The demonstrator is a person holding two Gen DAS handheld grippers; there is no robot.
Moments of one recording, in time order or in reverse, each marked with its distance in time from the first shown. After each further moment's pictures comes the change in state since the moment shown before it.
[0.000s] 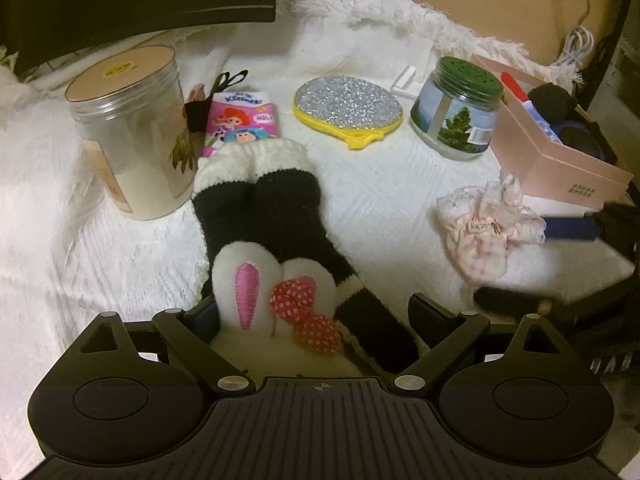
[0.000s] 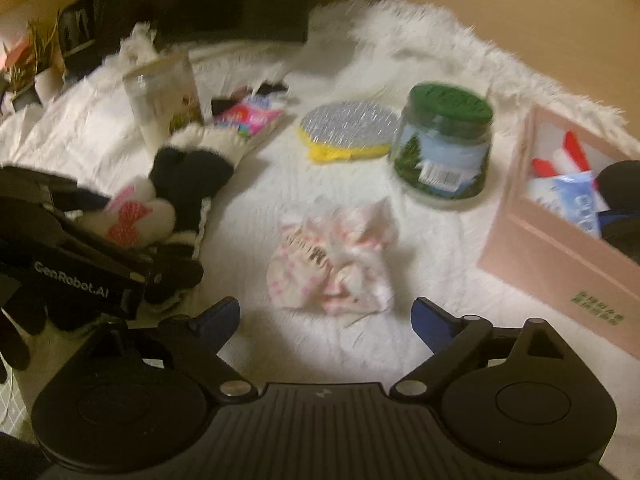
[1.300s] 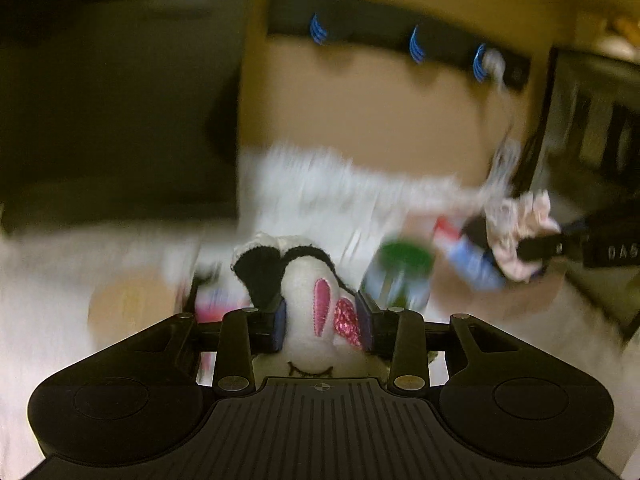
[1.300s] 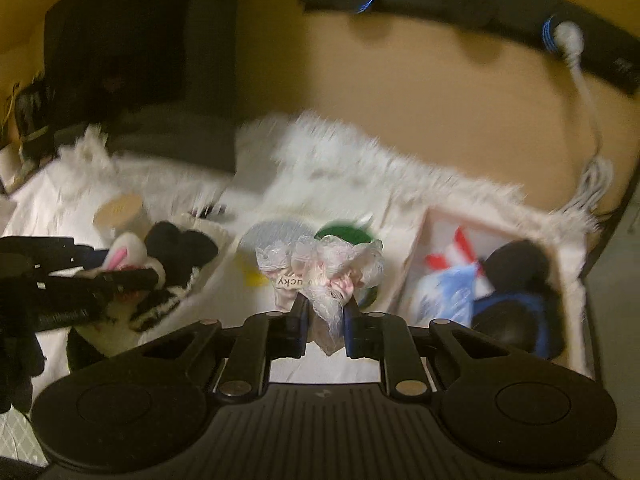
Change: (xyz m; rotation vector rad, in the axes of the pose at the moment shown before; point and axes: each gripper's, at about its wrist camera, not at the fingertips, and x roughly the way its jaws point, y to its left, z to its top) left arm -0.084 0.004 0.073 0.122 -0.410 -0.145; right arm -0.103 -0.031 0.075 0.109 -0.152 -0.155
